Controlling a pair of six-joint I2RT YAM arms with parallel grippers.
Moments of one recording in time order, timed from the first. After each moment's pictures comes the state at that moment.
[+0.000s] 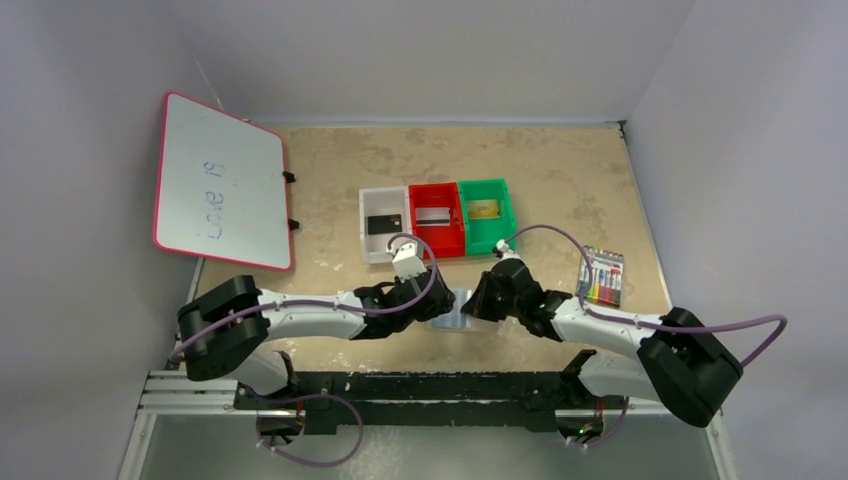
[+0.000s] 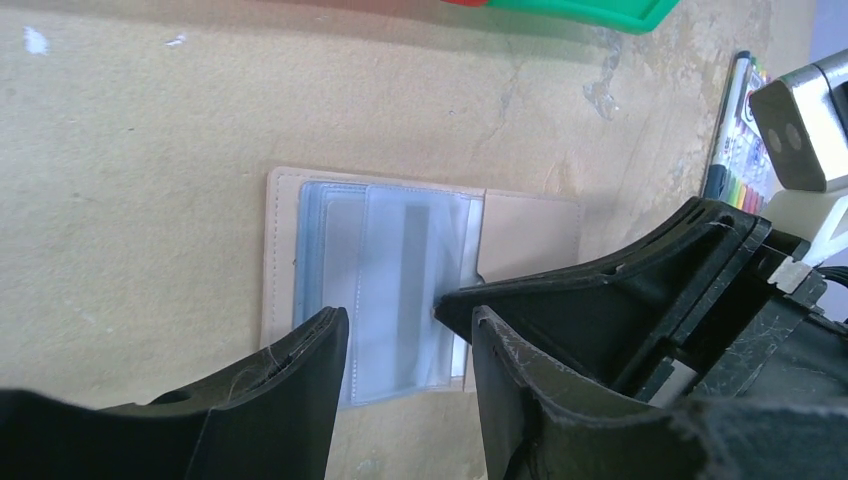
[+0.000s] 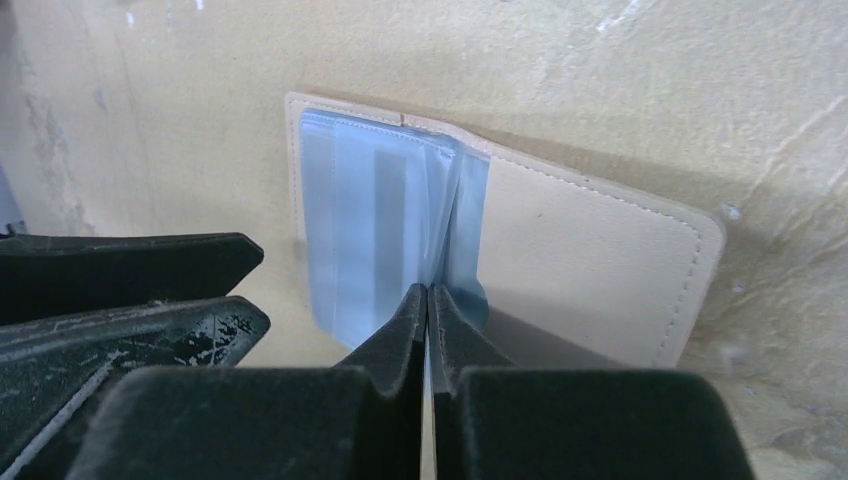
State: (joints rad) left arm -1.15 1.51 0.73 0.03 -0.46 -1.19; right arm 0.75 1.20 0.37 0.03 -0.03 0.91
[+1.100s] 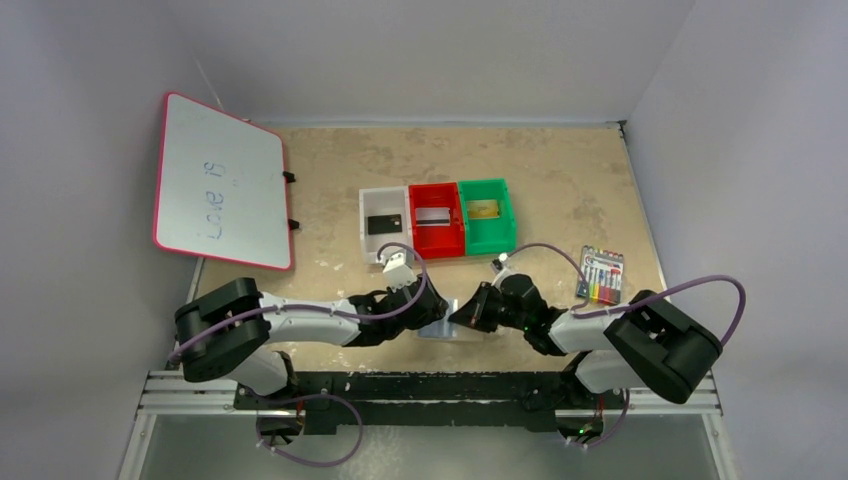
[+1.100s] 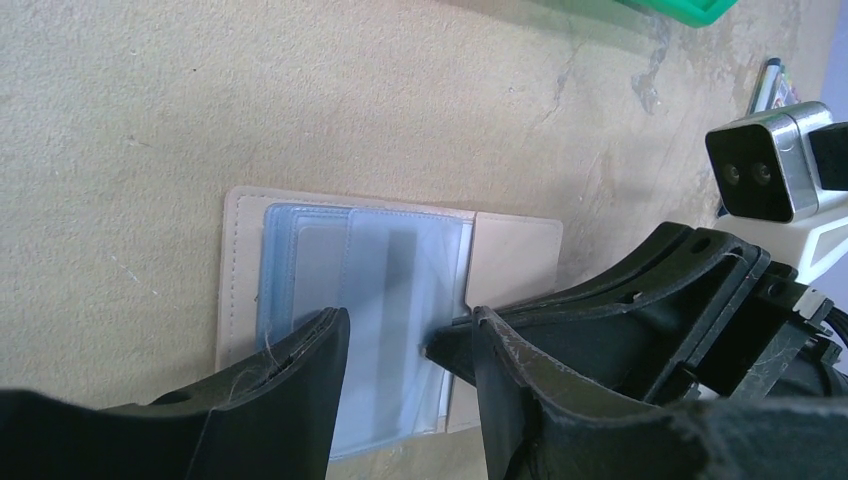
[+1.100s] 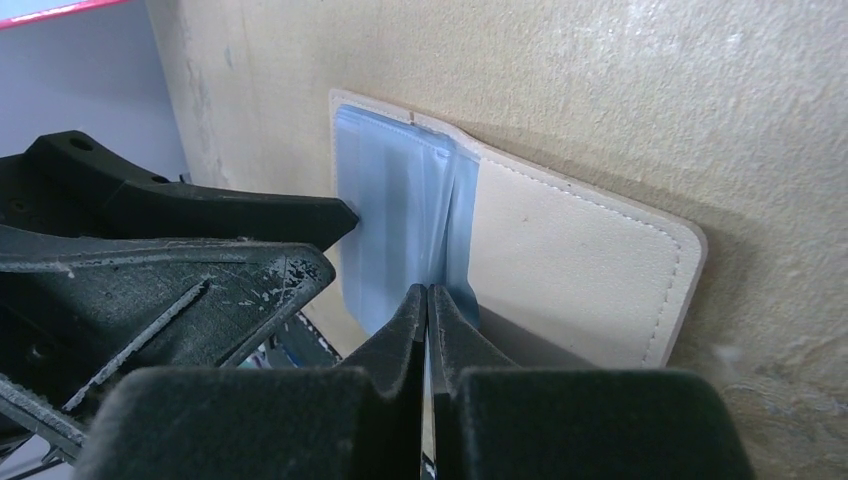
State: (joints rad) left arm -1.16 1.48 0.61 0.10 -0.45 -1.28; right arm 0.74 1.34 0.16 0.60 -0.23 1.11
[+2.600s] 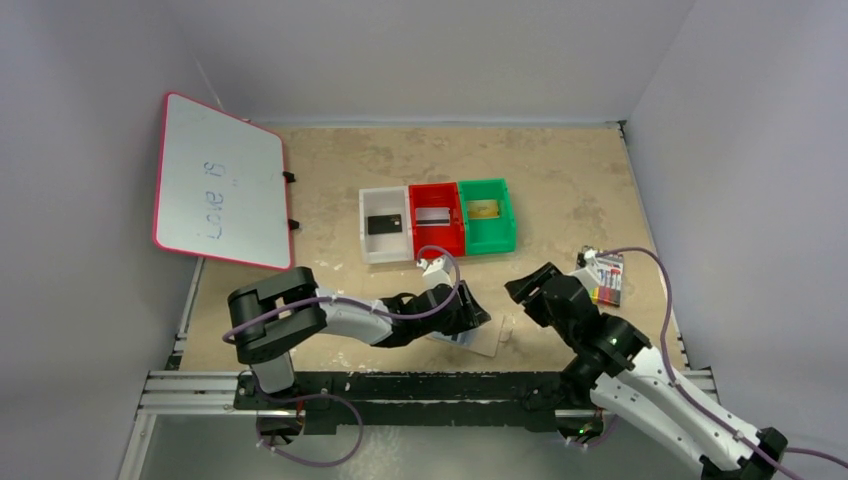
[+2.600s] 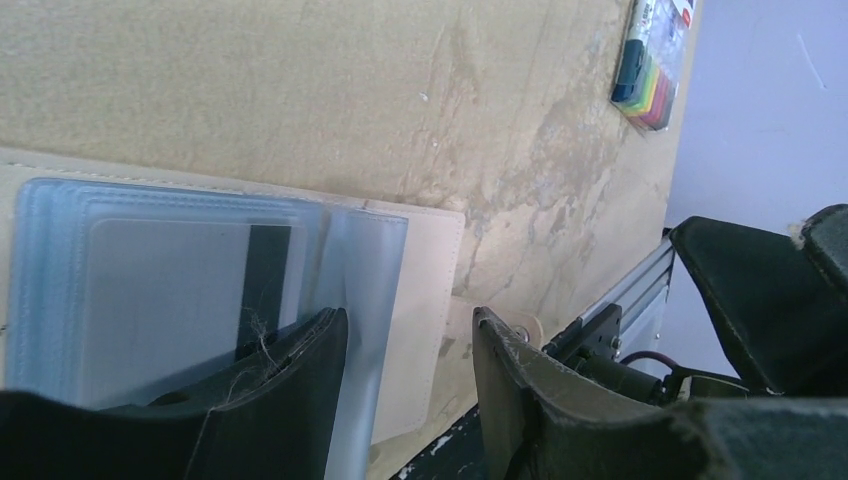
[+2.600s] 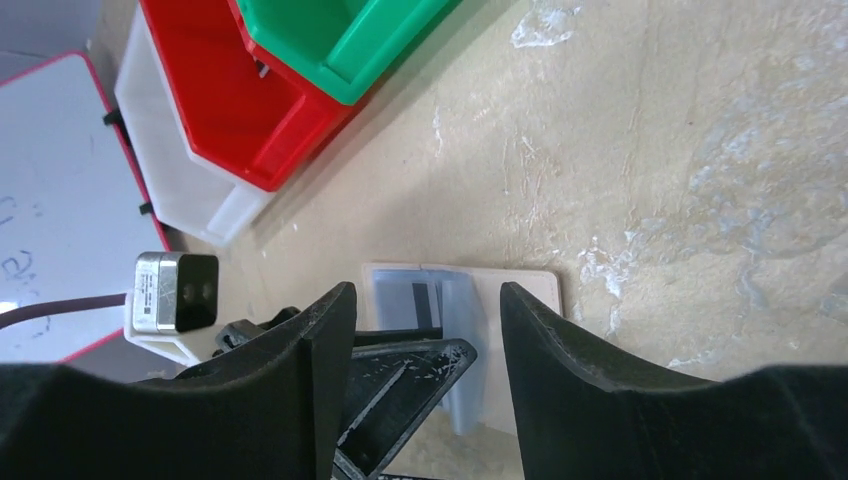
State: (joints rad) left arm -1.20 1.74 0.73 0.40 -0.23 -1.30; right arm 0.74 0.53 0.44 -0.62 0.41 1.26
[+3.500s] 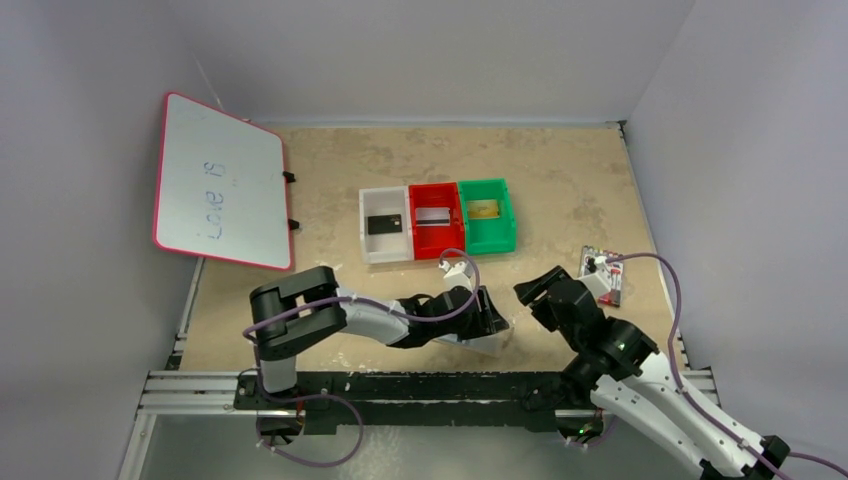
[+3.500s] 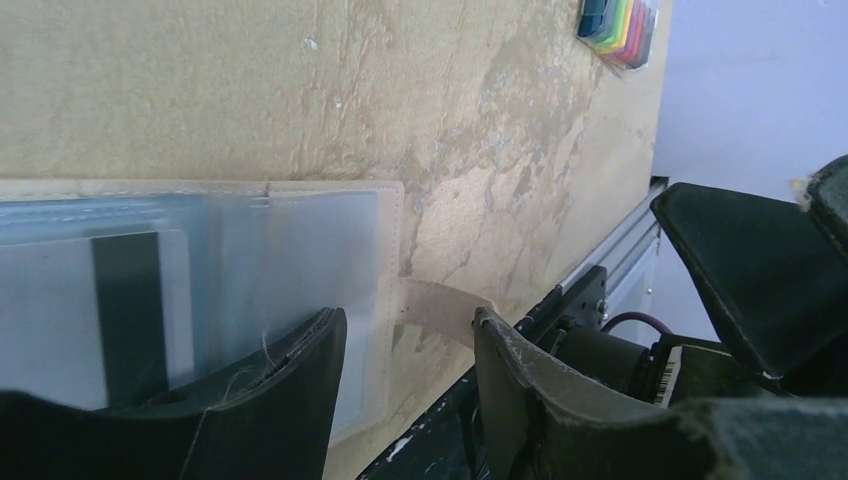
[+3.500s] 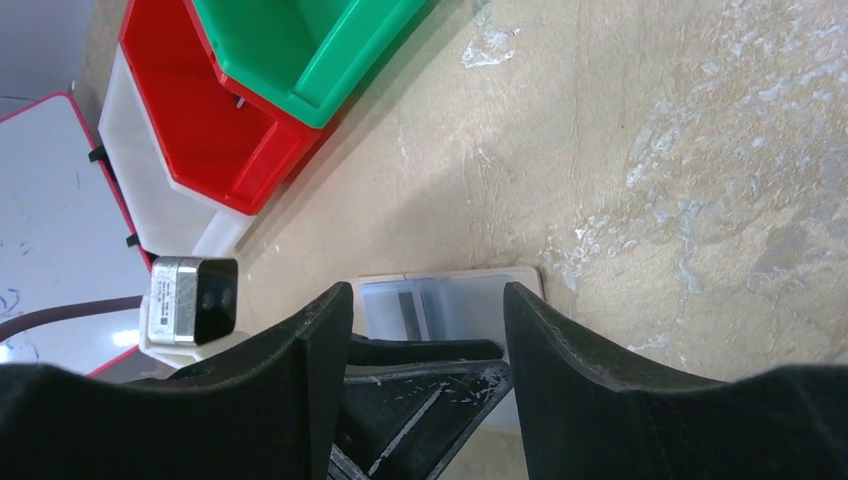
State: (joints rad) left arm -1.24 1.86 0.84 0.45 -0.13 -1.27; right arm 0.74 0.44 0.46 -0.76 0.48 1.31
